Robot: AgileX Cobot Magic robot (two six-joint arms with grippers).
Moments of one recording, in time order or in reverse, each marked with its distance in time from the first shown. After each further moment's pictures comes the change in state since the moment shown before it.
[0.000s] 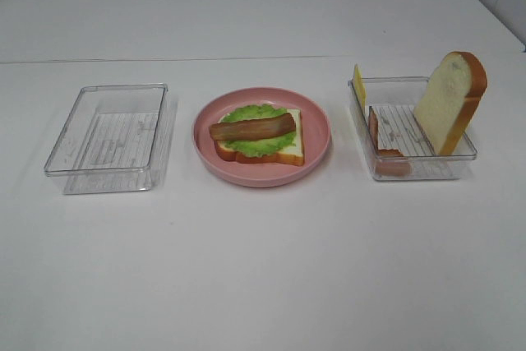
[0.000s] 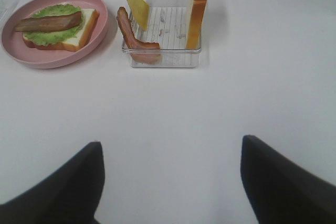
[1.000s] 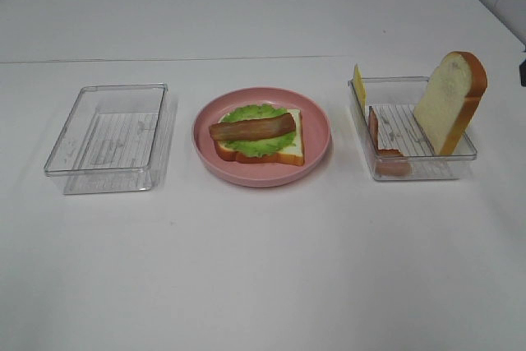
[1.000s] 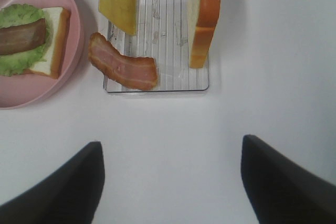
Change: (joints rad) left arm 0.000 -0.001 0.042 -0.001 -0.091 0.017; right arm 0.000 0.999 -0.393 0.045 -0.236 0.000
